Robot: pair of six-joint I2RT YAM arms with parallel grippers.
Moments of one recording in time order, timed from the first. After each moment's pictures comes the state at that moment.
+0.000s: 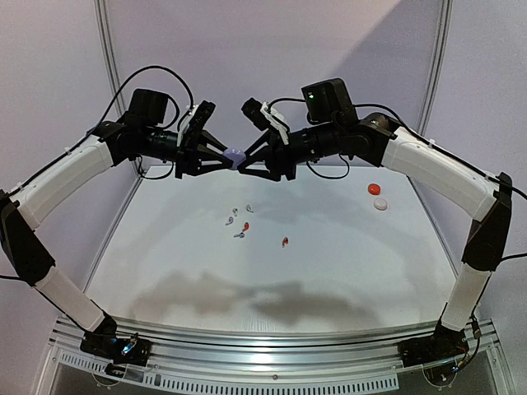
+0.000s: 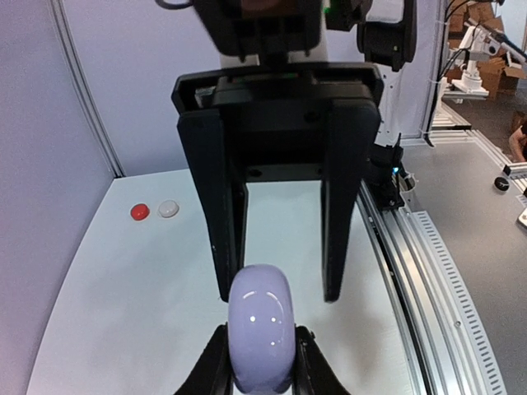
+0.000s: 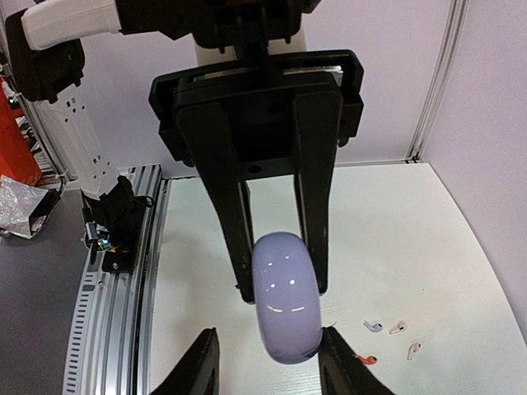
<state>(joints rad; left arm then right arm) -0.48 1.54 1.55 -0.56 1.03 0.60 0.87 1.82 1.91 -0.52 -0.55 -0.20</state>
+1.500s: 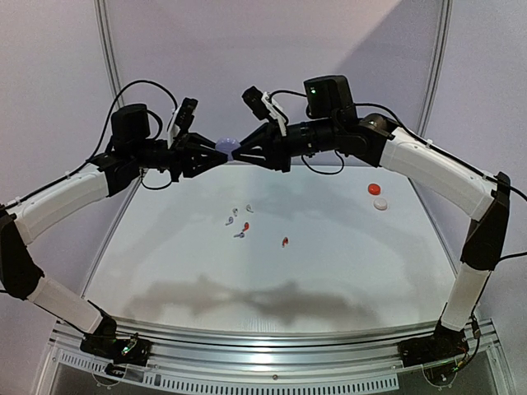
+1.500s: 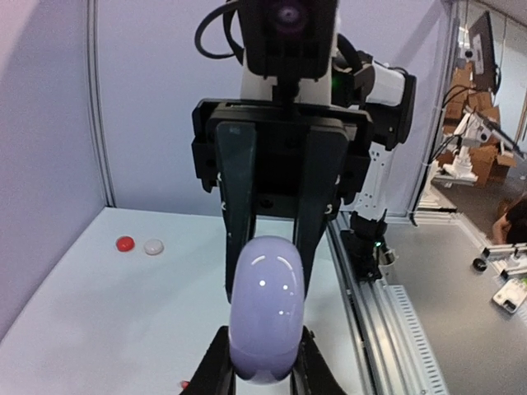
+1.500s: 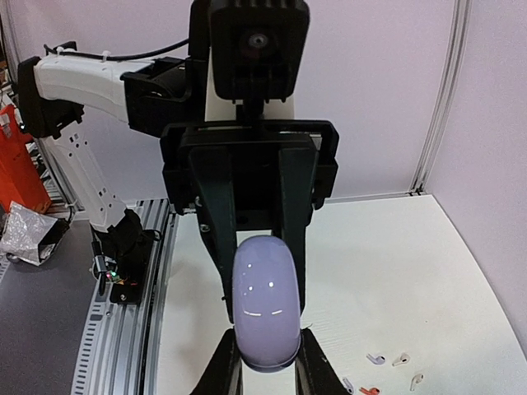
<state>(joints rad) -0.45 1.41 1.21 0.10 1.11 0.04 0.87 1.83 1.92 -0.39 -0.59 -0.13</state>
